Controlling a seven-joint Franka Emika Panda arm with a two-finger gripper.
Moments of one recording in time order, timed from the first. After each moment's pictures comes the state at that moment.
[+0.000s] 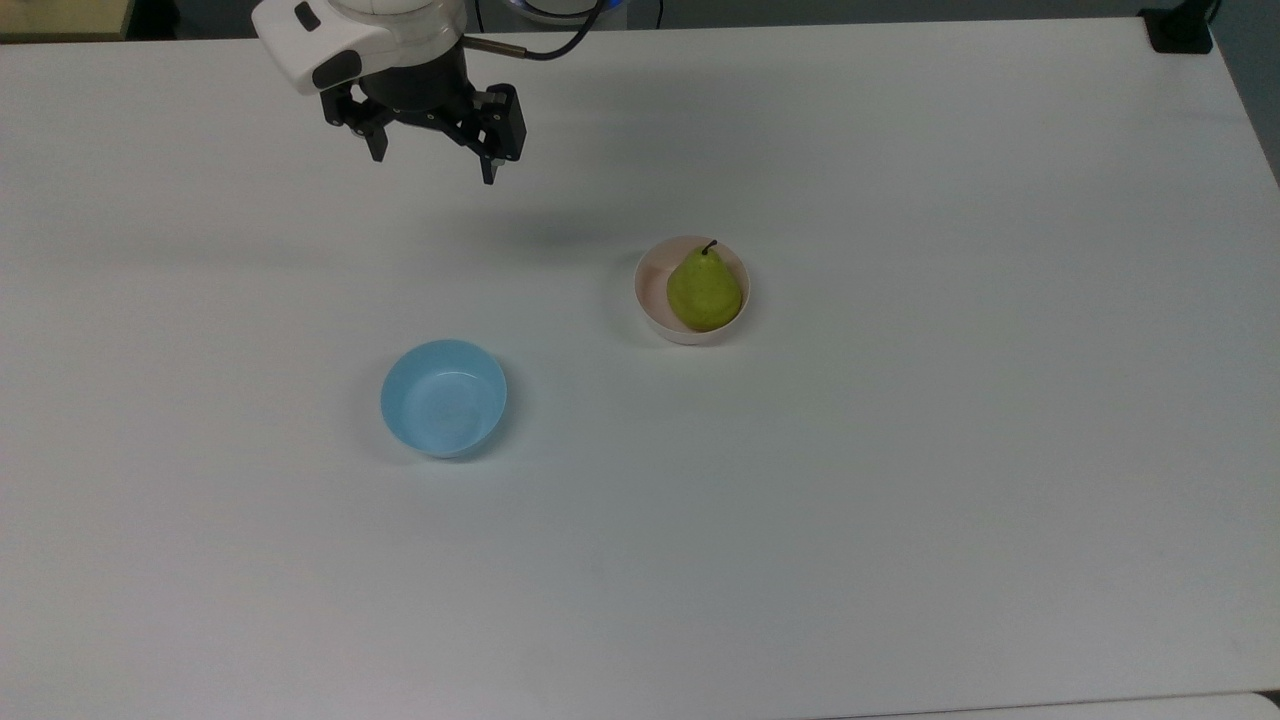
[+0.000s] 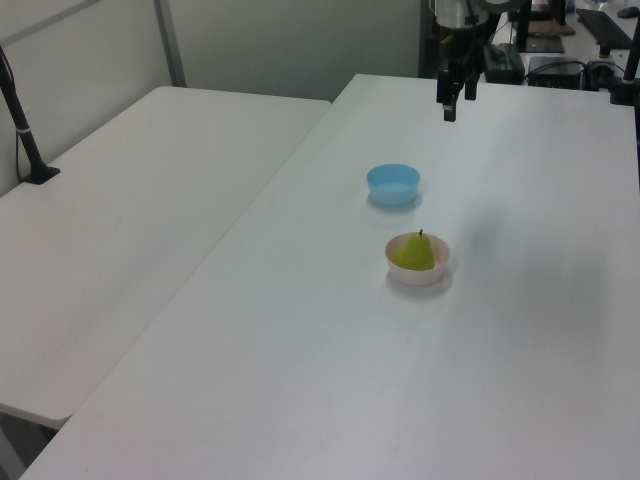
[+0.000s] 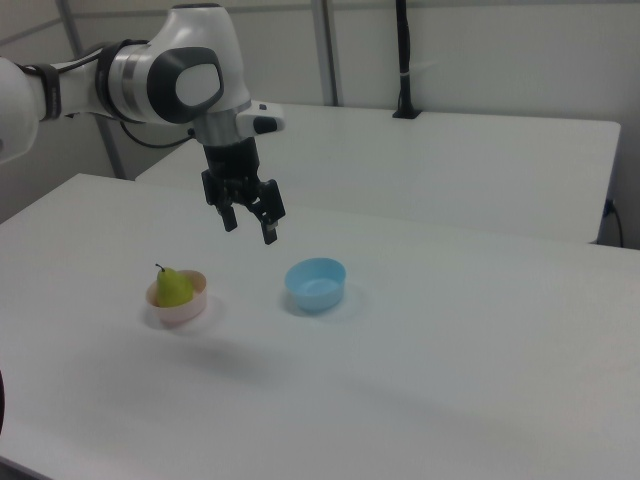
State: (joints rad) arm 0.02 0.15 -0.09 -1.66 -0.06 1.78 0.10
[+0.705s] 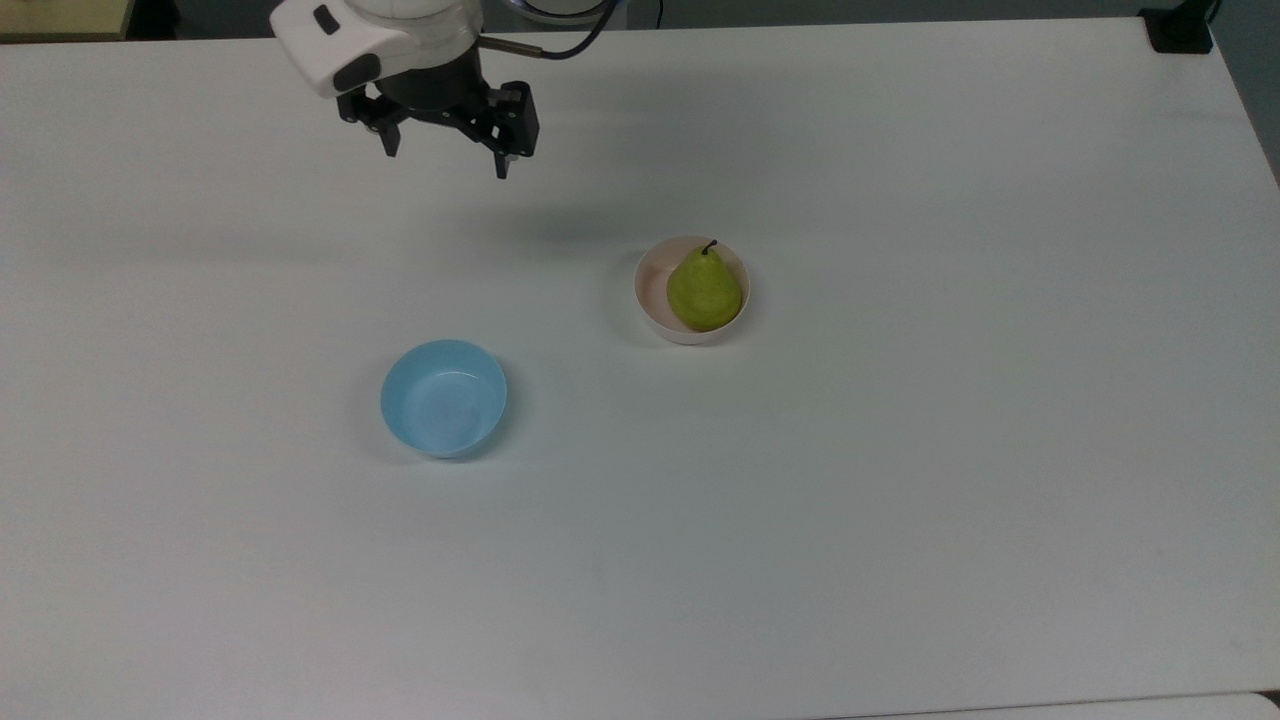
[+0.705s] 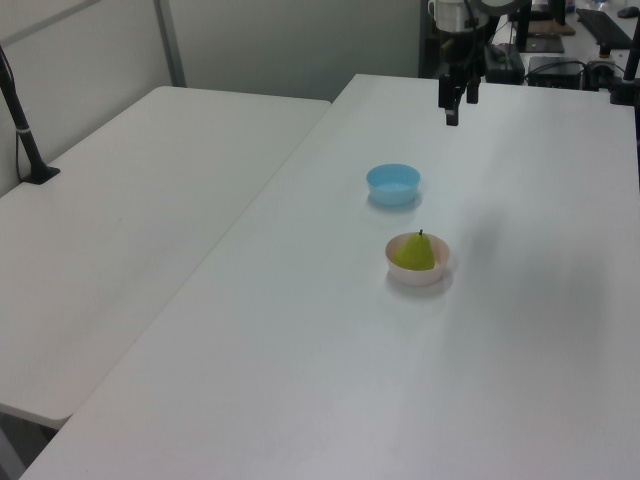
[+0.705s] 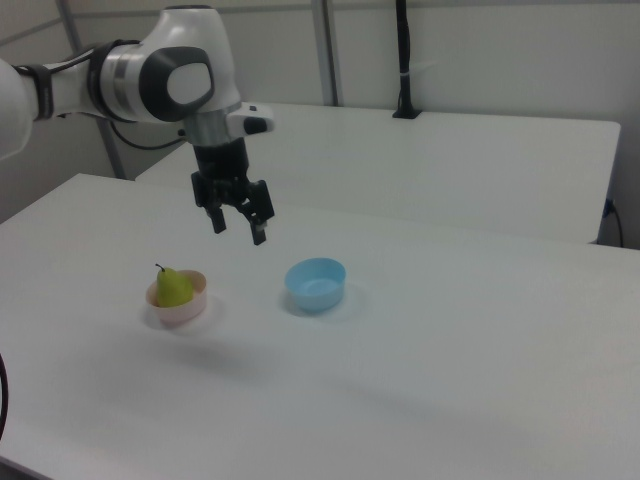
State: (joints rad) arm 0.09 0.15 -0.13 -1.66 -0.06 1.75 0.10
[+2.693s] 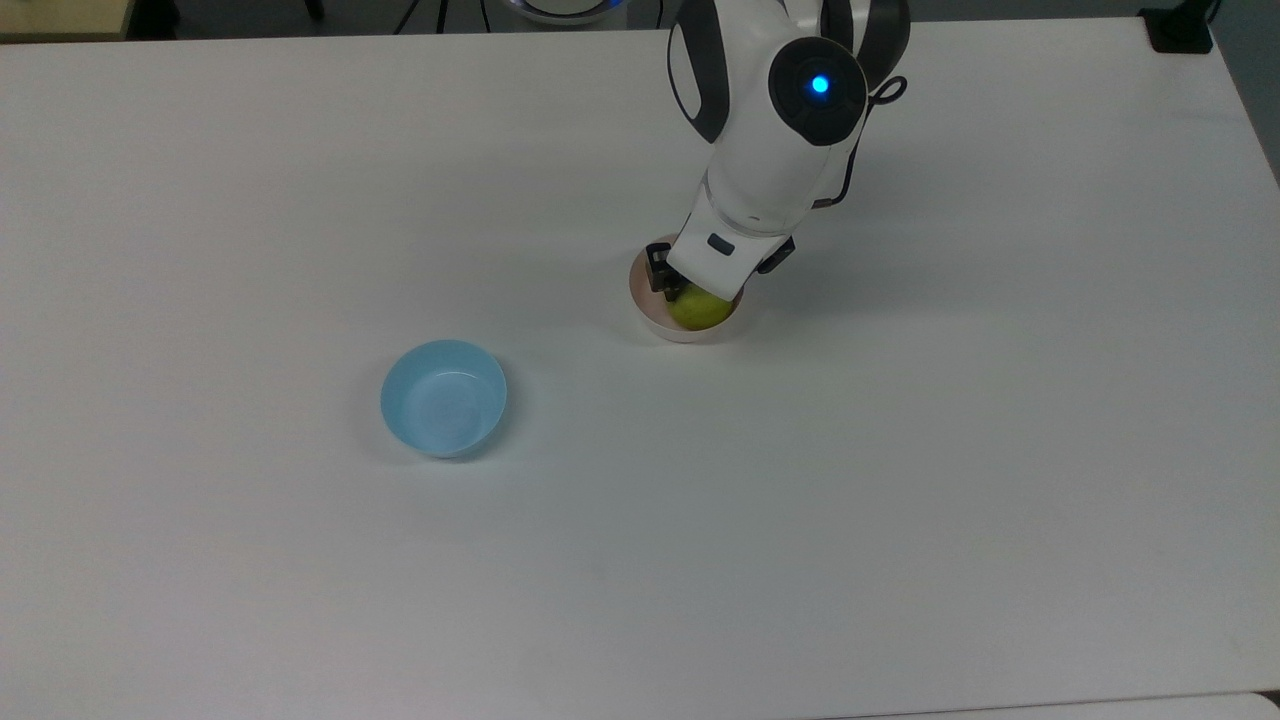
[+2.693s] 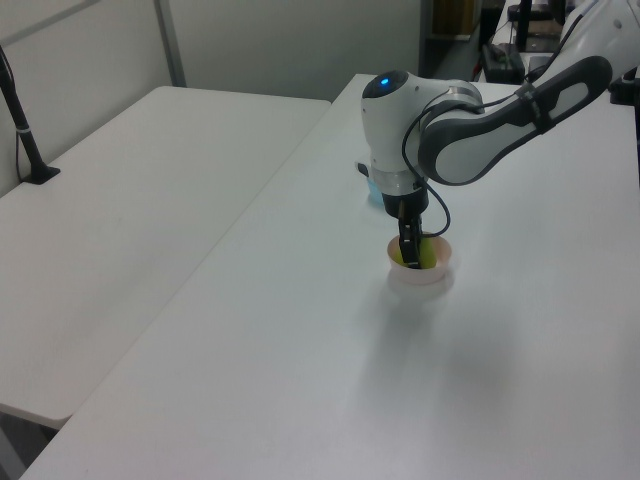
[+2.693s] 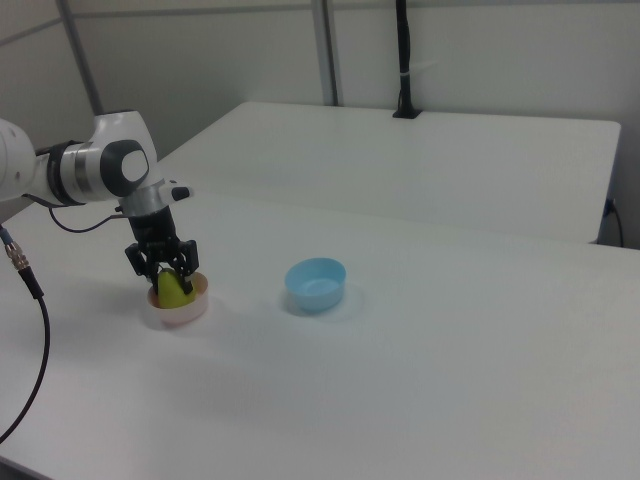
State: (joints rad) arm 0.45 0.46 -0.14 -1.66 -0.06 1.97 0.07
